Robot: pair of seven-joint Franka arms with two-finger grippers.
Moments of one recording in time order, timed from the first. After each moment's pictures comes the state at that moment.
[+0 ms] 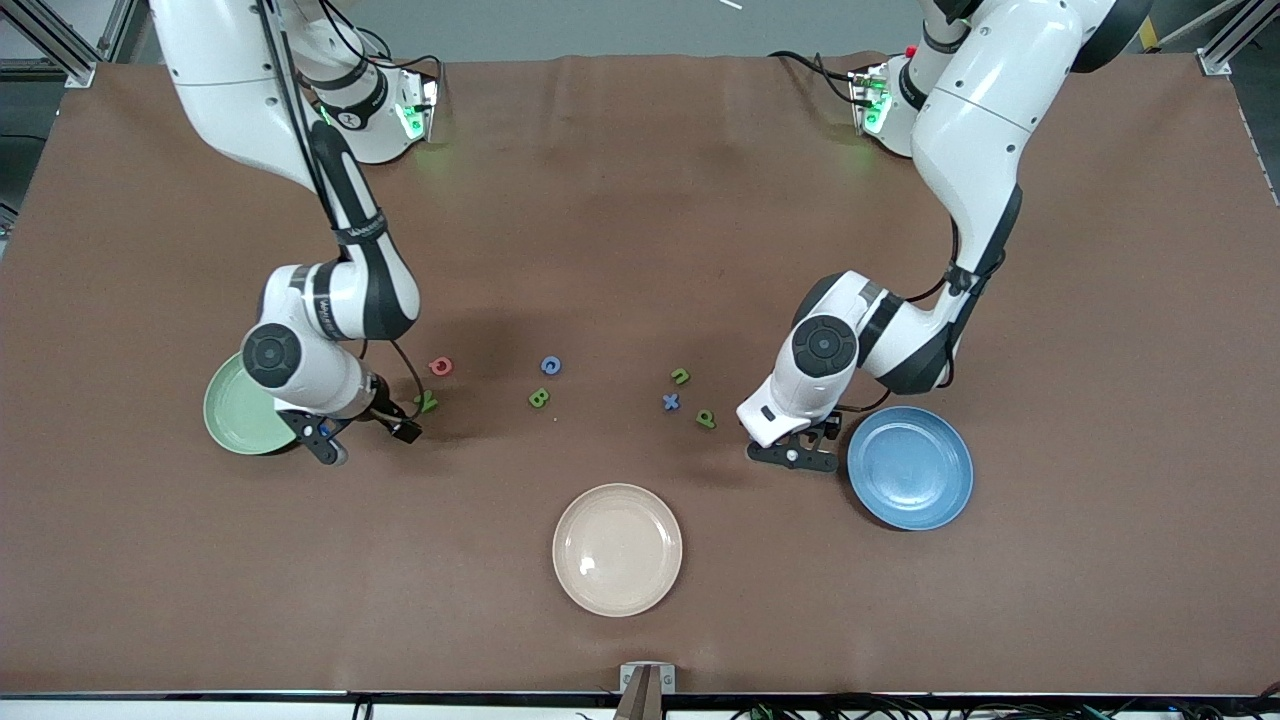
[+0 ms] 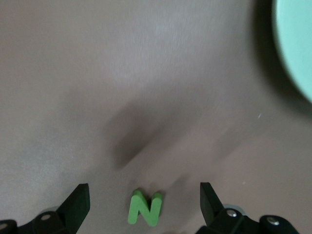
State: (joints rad) left arm -0.31 0.72 -0.22 -1.65 0.29 2.35 -0.48; right arm 0.51 0.55 -0.30 -1.95 0.26 2.38 0.83
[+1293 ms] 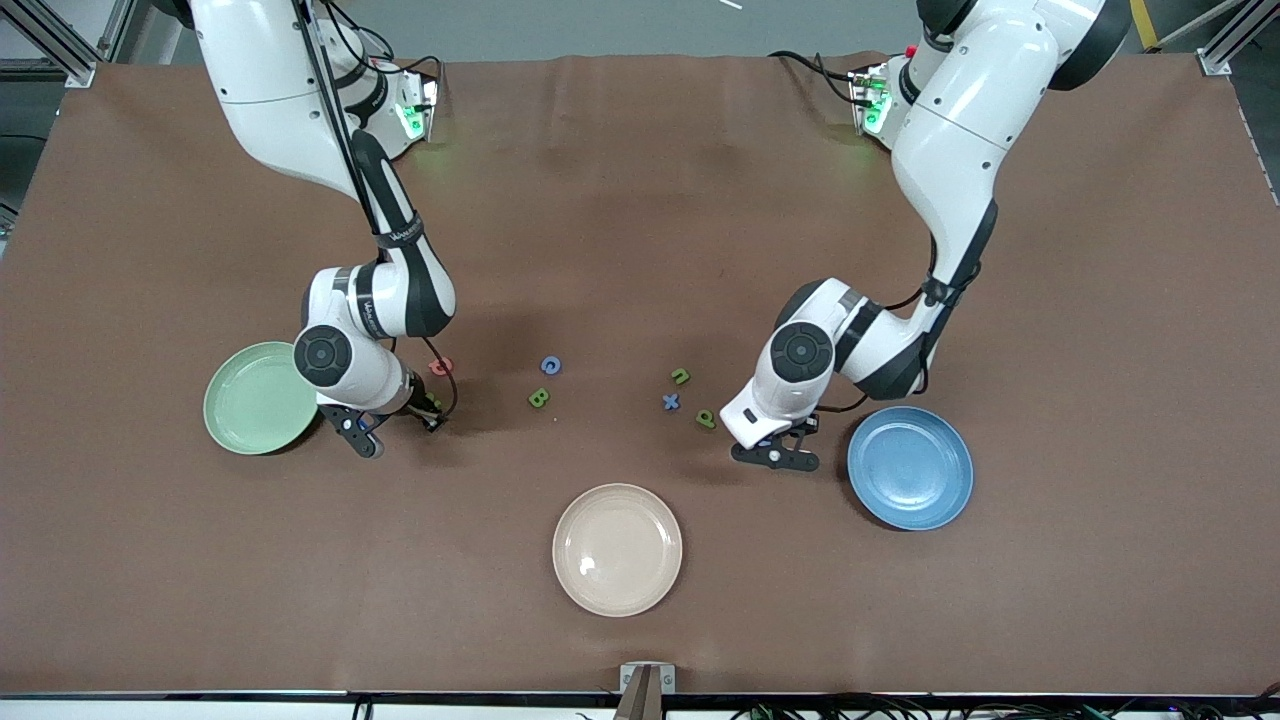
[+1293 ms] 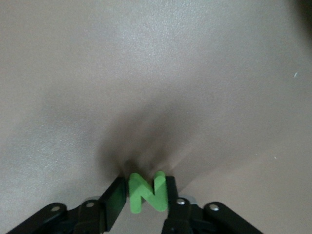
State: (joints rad) left arm -0.32 0.78 -0.21 -1.59 0.29 2.35 -0.51; right arm 0.56 0.59 -0.30 -1.95 0.30 2.40 0.86
